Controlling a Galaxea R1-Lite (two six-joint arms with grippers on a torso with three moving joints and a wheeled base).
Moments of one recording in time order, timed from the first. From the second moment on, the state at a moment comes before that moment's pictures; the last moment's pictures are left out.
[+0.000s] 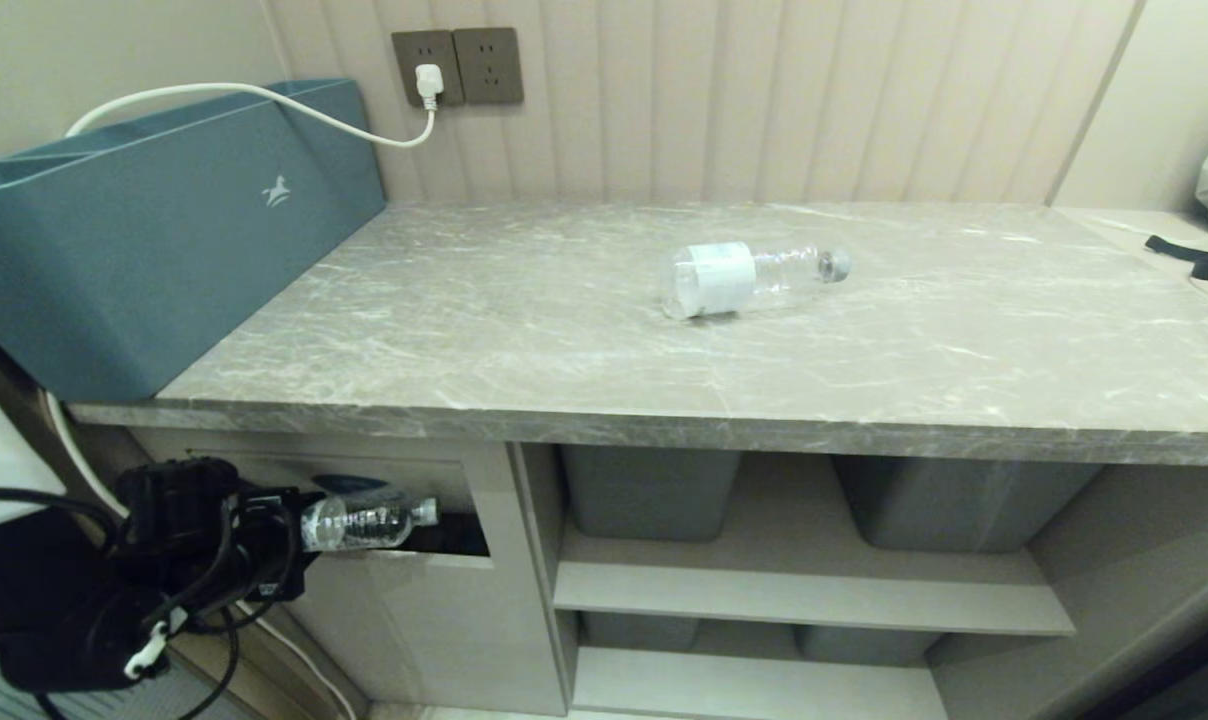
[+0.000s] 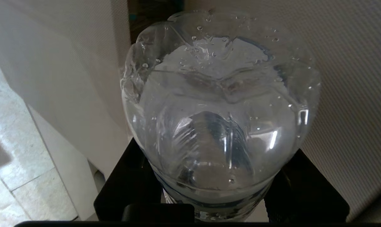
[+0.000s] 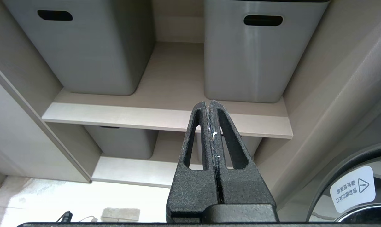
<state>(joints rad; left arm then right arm) 0.07 2.07 -0.53 -1.06 -0.06 -1.52 0.00 0.00 0.00 0.00 0.00 0.00</state>
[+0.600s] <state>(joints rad) 0.06 2.16 -0.64 -1.06 -0.05 -1.51 0.00 0.00 0.00 0.00 0.00 0.00</state>
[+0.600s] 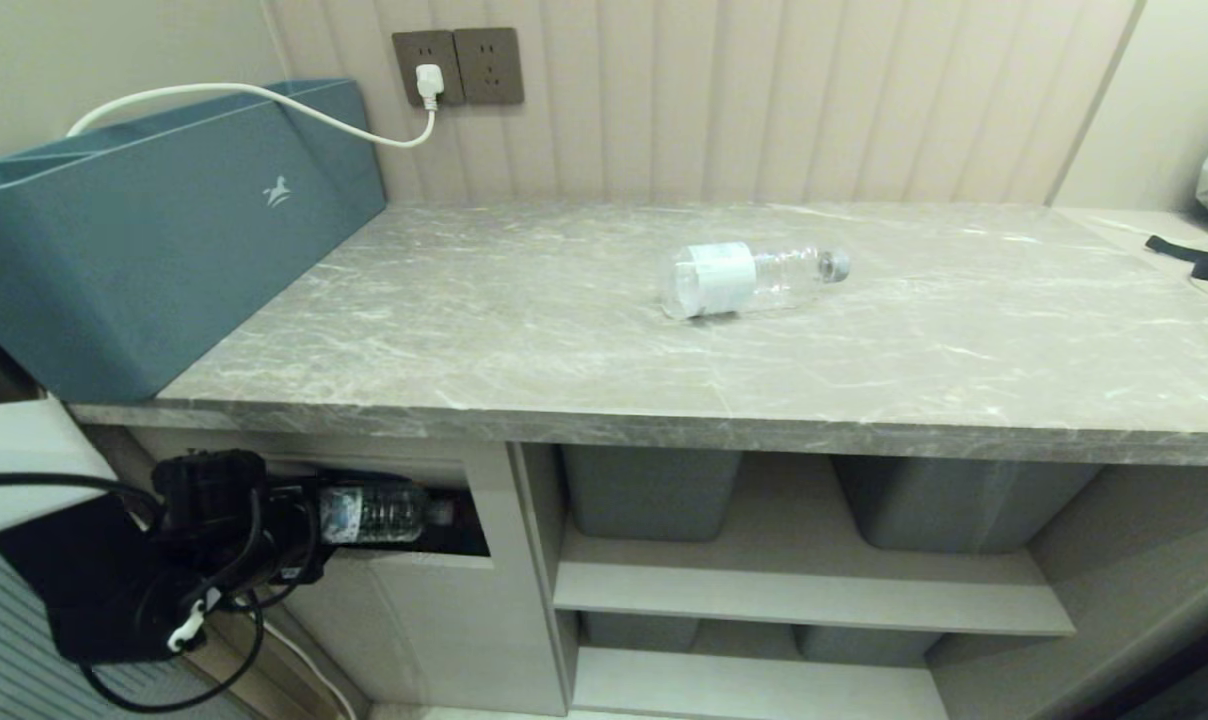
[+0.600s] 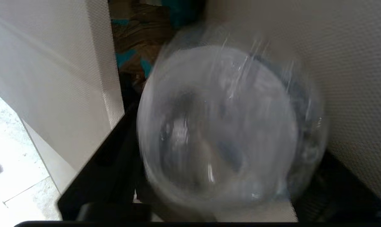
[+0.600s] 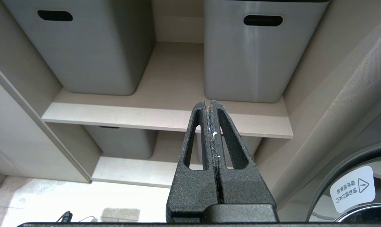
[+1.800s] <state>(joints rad) 0.04 1.76 -0.15 -1.05 0.06 -1.51 0.00 0.00 0.00 0.00 0.00 0.00</state>
